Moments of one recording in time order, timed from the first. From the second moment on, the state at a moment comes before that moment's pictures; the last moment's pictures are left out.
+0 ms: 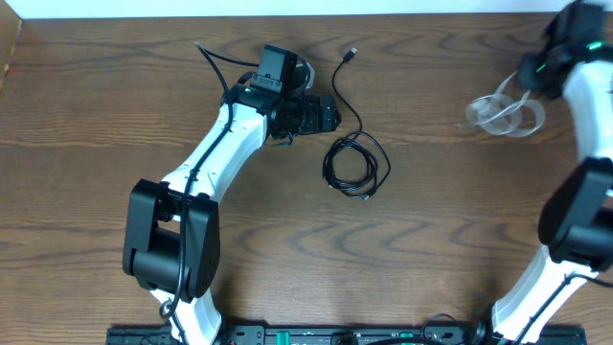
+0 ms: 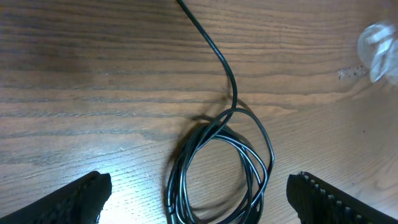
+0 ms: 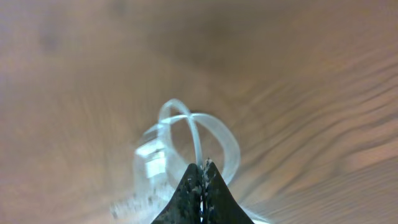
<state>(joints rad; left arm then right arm) -0.33 1.91 1.44 -0.61 0.39 -0.40 -0.25 2.06 1.85 -0.81 0.03 0.12</state>
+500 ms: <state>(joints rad) -0.33 1.91 1.44 -0.58 0.39 -0.40 -0.39 2.02 2.04 -0.53 0.01 0.15</state>
